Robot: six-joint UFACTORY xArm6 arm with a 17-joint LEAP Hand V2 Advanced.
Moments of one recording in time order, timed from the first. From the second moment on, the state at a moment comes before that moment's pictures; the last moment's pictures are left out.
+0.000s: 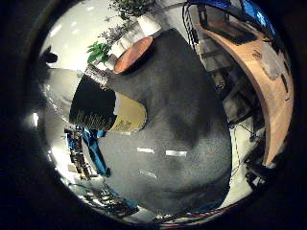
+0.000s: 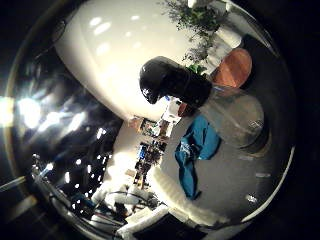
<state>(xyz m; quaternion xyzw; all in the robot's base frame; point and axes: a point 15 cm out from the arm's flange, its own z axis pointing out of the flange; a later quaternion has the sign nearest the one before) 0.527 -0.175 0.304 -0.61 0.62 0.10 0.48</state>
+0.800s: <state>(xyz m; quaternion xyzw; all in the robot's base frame) 0.539 -0.147 0.302 -0.62 0.61 0.11 0.48</state>
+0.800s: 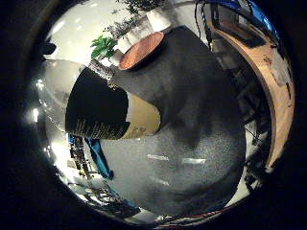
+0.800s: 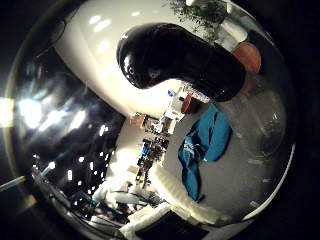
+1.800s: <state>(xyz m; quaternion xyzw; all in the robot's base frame) 0.569 -0.078 0.287 -0.63 0.58 0.15 0.49</state>
